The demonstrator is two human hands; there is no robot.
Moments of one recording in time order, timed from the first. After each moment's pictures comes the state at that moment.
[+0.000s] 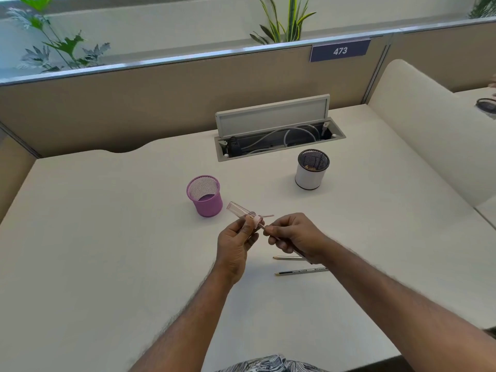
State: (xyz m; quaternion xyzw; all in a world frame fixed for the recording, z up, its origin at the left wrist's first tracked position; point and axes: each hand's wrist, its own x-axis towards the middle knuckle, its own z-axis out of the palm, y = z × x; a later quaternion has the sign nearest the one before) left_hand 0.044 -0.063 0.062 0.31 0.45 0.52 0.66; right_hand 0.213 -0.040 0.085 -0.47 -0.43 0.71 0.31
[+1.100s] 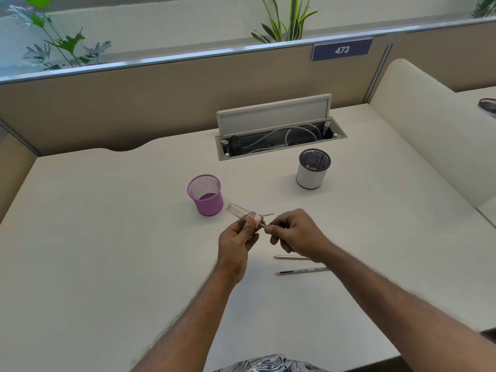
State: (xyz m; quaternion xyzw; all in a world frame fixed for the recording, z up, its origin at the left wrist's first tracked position) left_hand 0.045 -0.063 0.058 0.28 0.46 0.52 0.66; right_hand 0.207 -0.043 0.087 -0.54 -0.58 0.53 0.31
